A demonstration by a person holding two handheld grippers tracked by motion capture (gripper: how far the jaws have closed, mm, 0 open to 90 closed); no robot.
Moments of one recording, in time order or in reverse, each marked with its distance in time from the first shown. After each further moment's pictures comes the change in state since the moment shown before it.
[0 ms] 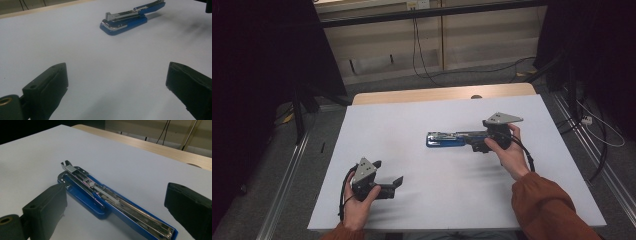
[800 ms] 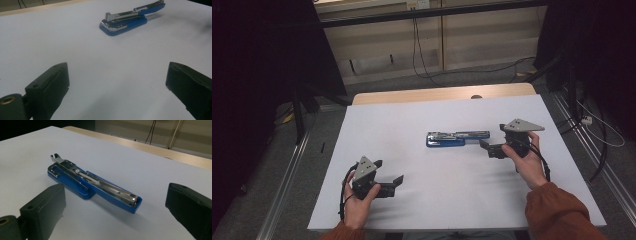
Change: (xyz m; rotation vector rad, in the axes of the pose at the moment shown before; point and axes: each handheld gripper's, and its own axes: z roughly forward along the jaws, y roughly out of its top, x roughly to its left) left arm 0.001 0.003 0.005 -0.001 -0.015 -0.019; right arm -0.014 -0.020 -0.038 -0.029 -0.064 0.006
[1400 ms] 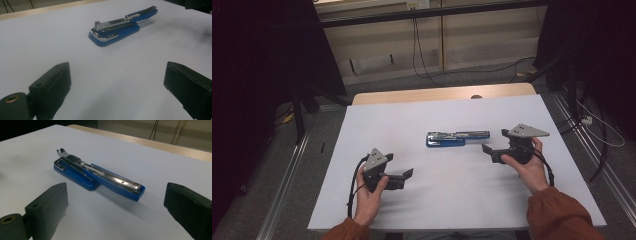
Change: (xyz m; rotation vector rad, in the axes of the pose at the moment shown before) left arm -0.004 0.017 0.027 -0.004 -0.059 0.001; right arm 0.002 -0.010 -0.011 0.006 0.021 0.006
